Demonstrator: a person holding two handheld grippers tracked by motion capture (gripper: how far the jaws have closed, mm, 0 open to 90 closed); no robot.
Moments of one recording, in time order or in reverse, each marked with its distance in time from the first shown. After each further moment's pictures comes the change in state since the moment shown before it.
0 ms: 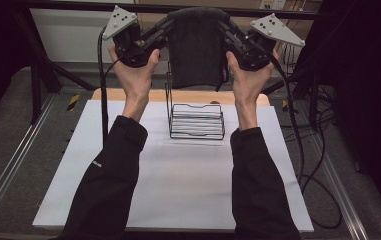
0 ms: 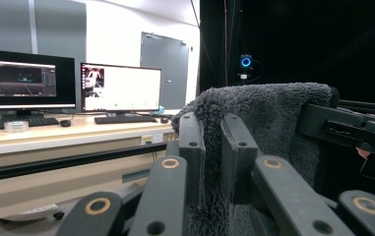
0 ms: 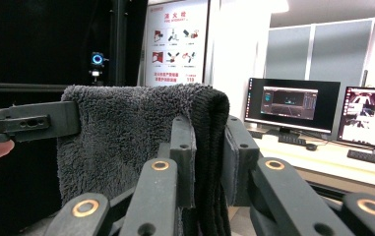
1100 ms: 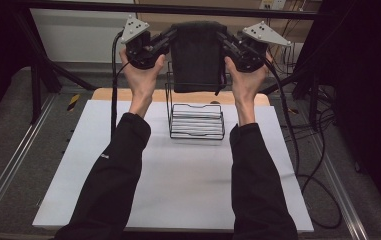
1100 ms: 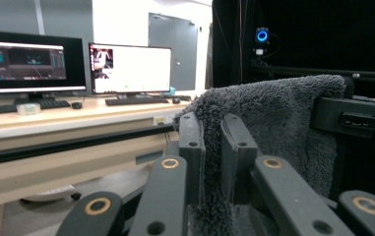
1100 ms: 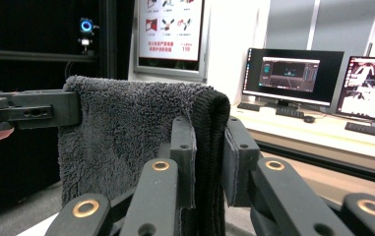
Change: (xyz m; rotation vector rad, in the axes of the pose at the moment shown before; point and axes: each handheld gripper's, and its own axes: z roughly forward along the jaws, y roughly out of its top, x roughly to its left) left arm 0.024 -0.043 0.029 0.089 0.026 0.027; right arm -0.023 -0.041 0.022 0.112 -0.006 -0.006
